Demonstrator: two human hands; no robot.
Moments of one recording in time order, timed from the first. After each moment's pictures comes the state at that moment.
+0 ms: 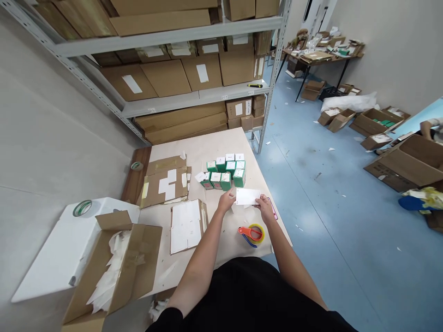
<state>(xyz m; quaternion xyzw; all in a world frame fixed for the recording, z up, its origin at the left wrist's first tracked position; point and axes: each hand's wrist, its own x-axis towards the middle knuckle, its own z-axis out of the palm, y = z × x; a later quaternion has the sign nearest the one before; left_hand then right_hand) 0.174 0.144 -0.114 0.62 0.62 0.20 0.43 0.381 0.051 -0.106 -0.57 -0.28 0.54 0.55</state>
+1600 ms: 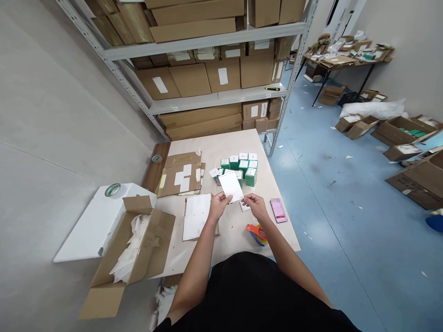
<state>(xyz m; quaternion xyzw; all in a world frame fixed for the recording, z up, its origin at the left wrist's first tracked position) 0.106 0.070 -0.013 0.46 0.51 0.47 0.55 0.297 0.041 -0.019 -0.51 -0.39 0.58 0.51</state>
